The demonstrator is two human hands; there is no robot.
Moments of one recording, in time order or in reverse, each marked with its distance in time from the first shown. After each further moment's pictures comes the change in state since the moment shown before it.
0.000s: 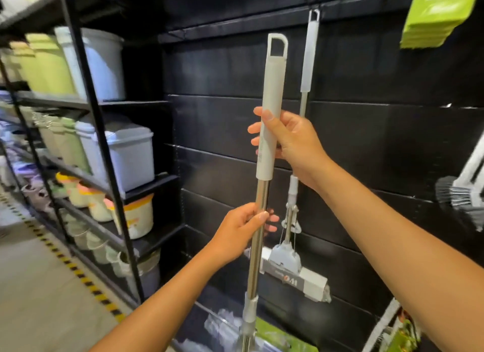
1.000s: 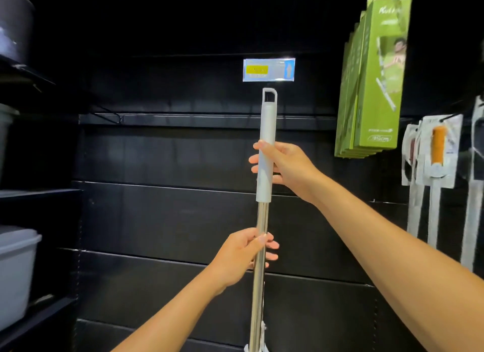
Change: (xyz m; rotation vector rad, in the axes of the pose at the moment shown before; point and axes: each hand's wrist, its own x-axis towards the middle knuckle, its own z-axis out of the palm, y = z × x) left_hand 0.219 0.065 -0.053 -0.086 -0.368 0.197; right_hand 0.187 -0.041 -0.027 -0.302 0.225 -0.026
